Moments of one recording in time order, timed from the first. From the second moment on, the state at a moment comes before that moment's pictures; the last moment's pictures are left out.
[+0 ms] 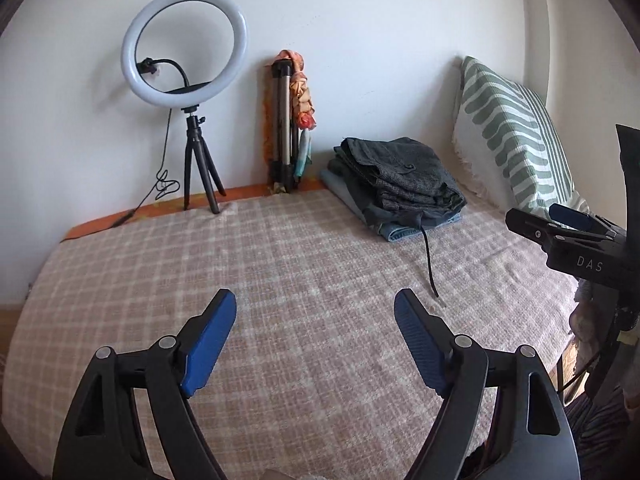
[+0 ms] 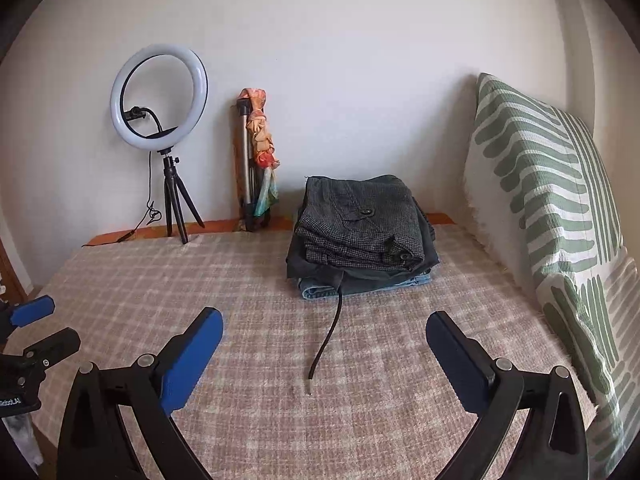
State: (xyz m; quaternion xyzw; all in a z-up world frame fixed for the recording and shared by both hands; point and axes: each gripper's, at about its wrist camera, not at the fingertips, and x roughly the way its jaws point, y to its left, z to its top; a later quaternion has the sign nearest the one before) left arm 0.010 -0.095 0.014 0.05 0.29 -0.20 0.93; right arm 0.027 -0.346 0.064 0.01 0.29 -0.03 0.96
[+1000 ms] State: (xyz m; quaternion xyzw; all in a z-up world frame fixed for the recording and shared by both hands) left arm 0.013 -0.072 -0.006 0.03 0.31 -0.16 0.94; right arm 0.034 -0.343 0.047 0.03 0.31 -0.04 0.95
